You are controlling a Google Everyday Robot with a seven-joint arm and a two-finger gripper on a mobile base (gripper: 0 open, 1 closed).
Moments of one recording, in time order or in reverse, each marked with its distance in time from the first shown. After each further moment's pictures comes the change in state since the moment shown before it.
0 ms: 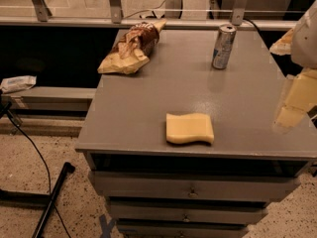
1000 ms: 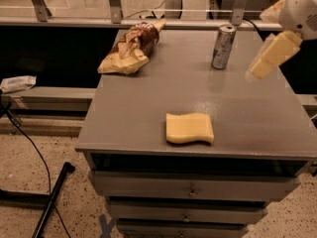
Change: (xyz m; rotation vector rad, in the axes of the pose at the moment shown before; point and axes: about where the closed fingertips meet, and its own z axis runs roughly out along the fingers) arm -0.034 -0.105 0.016 0.102 -0.300 0.092
